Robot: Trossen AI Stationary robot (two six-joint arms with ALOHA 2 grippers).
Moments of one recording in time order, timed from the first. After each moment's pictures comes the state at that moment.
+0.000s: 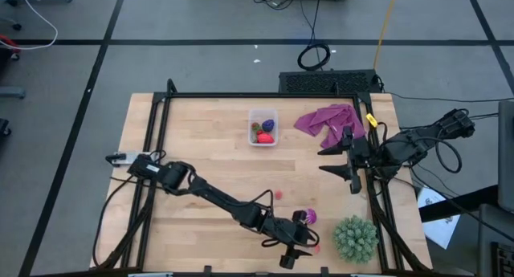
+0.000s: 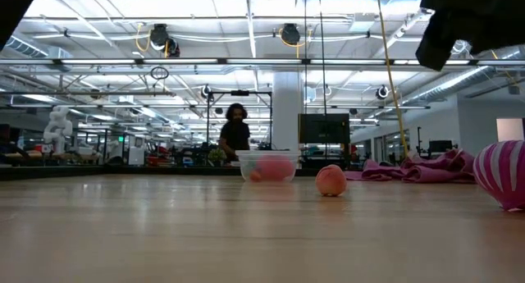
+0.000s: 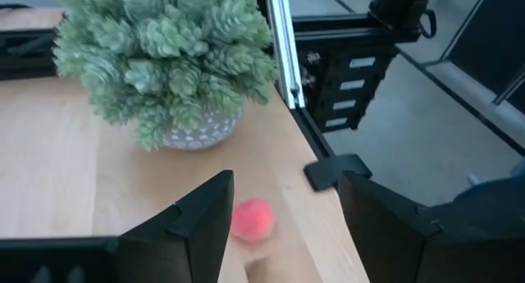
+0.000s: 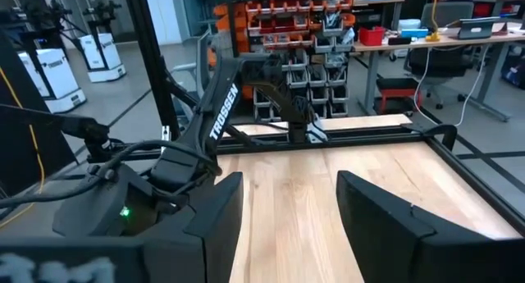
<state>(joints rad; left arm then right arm) -0.43 2.42 1.91 0.11 0.00 -0.11 0.46 0.77 0.89 -0.27 0.42 0.17</state>
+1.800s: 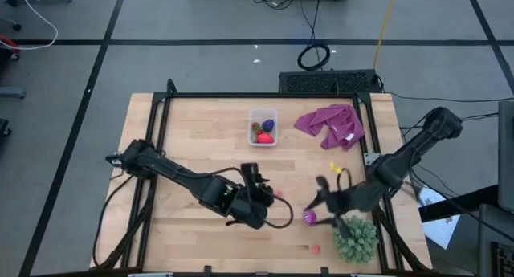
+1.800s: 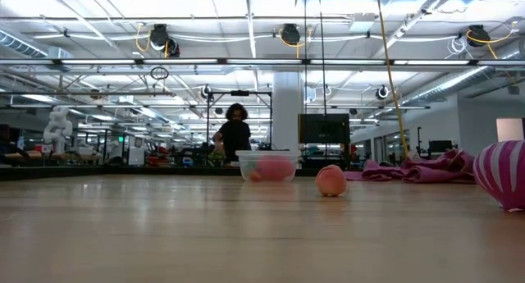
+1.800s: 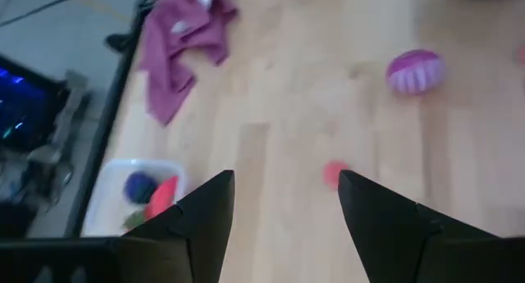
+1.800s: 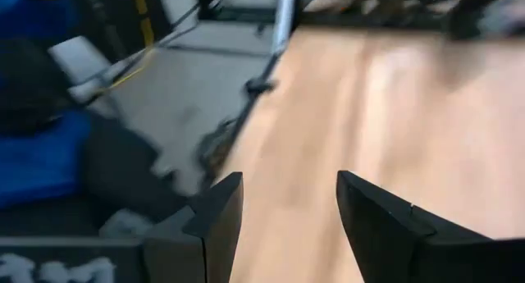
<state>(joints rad) -0.44 1.95 1.90 -0.96 -0.65 -0.22 0.69 1.16 0.89 -0.22 0.23 0.29</state>
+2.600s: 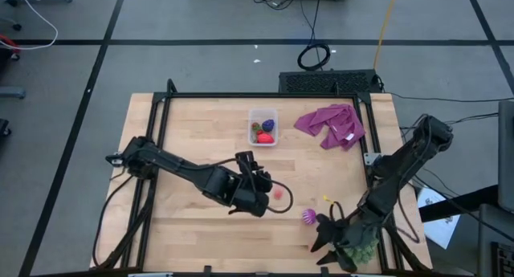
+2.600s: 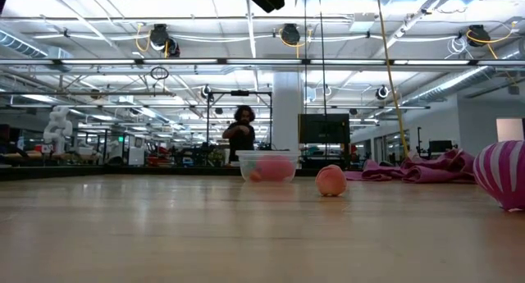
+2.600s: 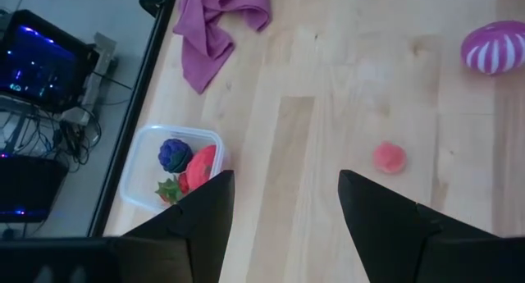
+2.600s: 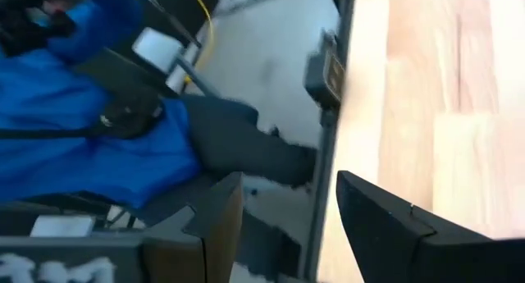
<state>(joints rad) -0.38 1.95 1.91 -1.07 -0.68 -0.28 0.84 1.40 0.89 -0.05 0.09 0.80</state>
